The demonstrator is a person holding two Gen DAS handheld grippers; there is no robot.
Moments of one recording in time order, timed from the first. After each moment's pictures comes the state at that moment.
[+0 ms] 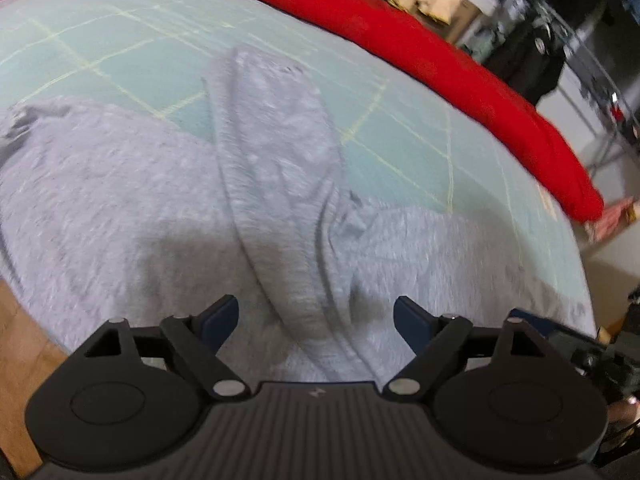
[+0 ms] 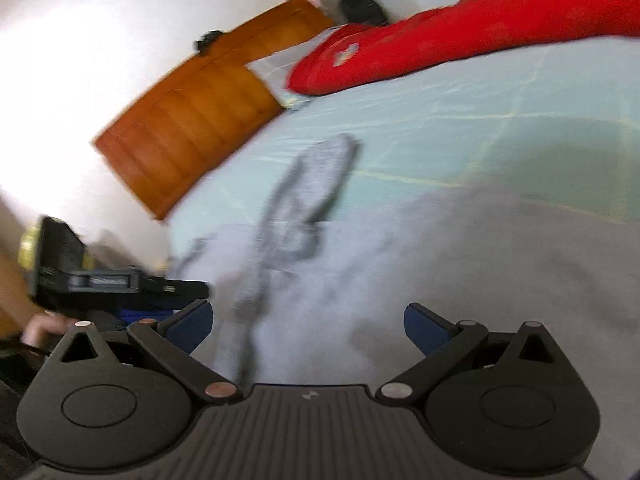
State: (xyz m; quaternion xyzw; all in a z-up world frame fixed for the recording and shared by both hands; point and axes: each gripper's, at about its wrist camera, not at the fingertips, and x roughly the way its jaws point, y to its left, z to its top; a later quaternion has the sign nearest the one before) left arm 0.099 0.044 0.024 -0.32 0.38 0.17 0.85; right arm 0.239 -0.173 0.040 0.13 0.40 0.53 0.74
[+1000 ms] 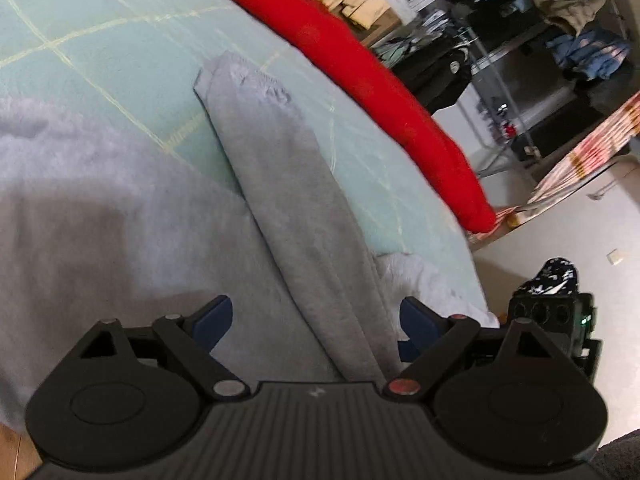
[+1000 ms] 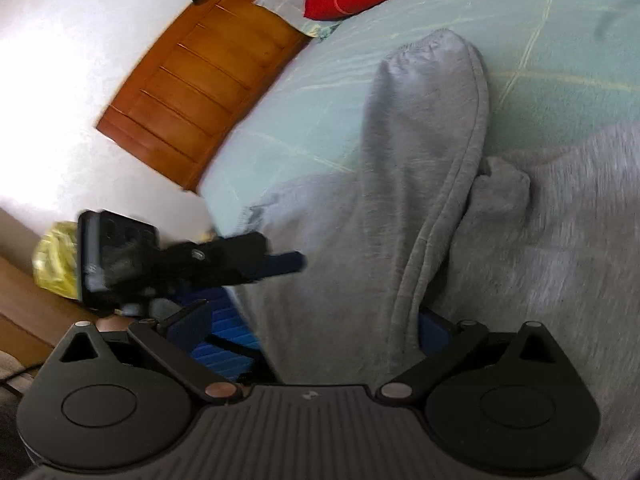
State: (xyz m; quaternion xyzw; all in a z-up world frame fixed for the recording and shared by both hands) left arm 0.078 0.196 -0.010 -0.40 0.33 -0.05 0.85; right arm 0.208 0.006 0.032 0.14 0.50 0.52 0.68
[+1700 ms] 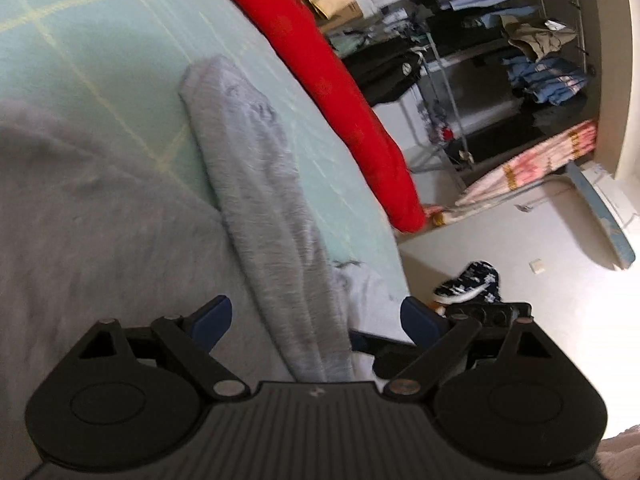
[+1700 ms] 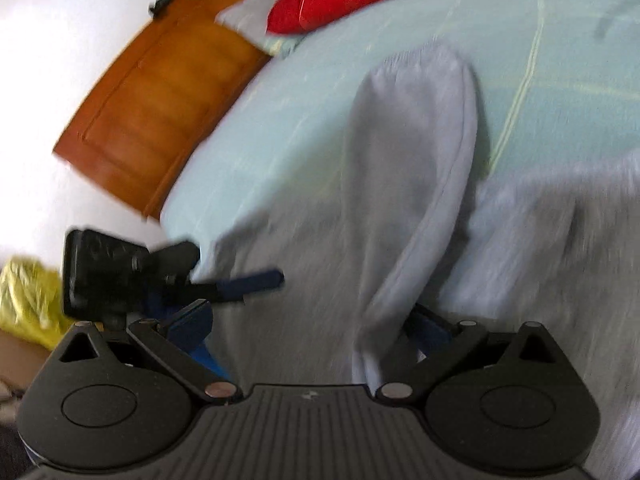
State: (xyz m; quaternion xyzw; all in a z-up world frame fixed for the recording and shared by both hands) left arm 0.107 0.245 -0.036 -0.48 0.32 -0.17 0.80; right arm 0.207 0.043 0.037 0.16 0.49 0.47 0.72
